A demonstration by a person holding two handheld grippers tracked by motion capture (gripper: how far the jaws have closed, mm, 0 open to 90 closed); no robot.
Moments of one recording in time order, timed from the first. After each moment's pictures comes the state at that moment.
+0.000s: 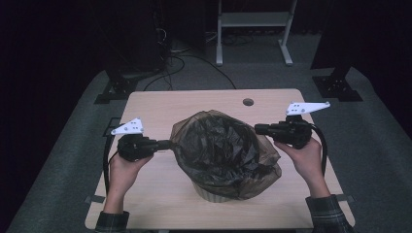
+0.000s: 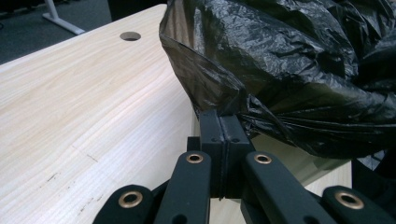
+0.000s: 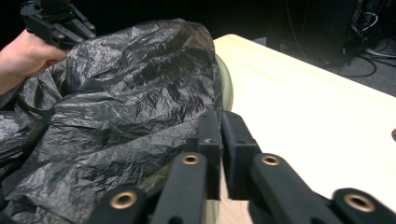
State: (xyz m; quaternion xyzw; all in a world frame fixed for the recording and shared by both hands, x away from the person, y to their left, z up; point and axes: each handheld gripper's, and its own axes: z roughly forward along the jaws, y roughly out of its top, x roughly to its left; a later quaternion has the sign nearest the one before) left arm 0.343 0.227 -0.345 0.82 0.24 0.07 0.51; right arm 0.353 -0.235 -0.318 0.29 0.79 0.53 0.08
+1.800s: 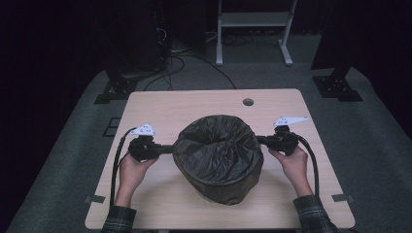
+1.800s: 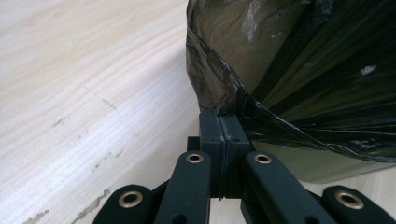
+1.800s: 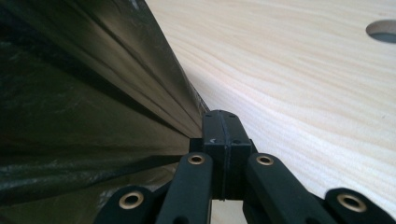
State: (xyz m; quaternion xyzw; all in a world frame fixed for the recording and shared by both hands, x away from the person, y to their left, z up) left arm 0.378 0.225 -0.407 0.84 0.29 0.05 0.44; right arm 0.396 -0.242 -0.419 0.38 0.80 0.46 0.08
